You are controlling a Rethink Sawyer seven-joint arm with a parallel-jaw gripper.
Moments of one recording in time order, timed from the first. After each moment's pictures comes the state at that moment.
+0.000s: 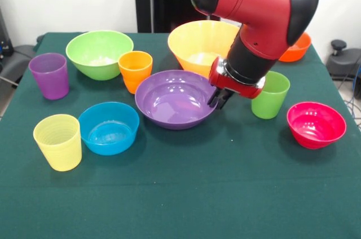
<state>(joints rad) 0.15 -0.23 -0.31 1.28 -0.01 0.71 1.95</state>
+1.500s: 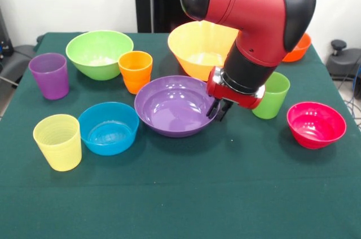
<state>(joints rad) 0.11 -0.23 -0.28 1.22 -0.01 0.71 1.95</state>
